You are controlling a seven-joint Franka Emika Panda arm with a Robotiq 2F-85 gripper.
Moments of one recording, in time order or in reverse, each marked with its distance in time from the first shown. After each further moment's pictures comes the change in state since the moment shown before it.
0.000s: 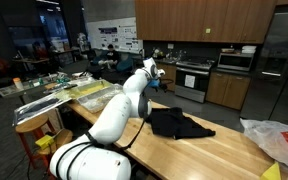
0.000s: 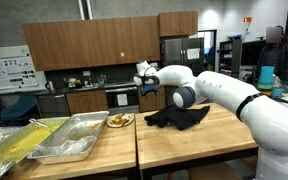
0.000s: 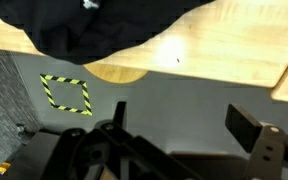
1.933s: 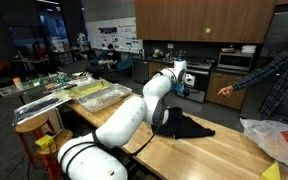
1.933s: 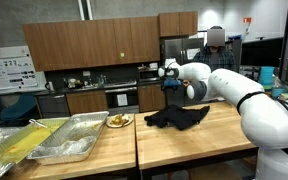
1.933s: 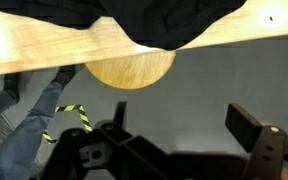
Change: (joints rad) arm -0.314 -0.009 0.128 -0.019 0.178 0.062 -0.124
